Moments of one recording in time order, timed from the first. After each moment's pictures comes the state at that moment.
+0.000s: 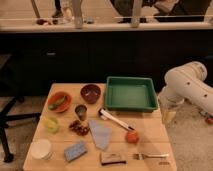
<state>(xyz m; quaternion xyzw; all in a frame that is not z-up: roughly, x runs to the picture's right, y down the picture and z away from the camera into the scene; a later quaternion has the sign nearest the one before) 0.283 0.105 0.685 -0.28 0.02 0.02 0.96</state>
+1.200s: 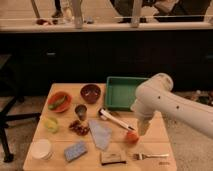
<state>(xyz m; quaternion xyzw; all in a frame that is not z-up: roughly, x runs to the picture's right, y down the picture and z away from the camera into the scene) 0.142 0.159 0.681 -0.30 -0.06 -0.08 0.95</state>
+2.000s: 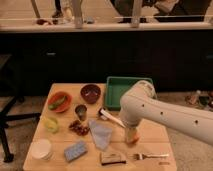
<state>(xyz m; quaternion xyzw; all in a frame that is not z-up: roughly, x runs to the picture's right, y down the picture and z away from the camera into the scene) 0.098 0.183 0.684 -0.30 -0.07 -0.09 0.95</state>
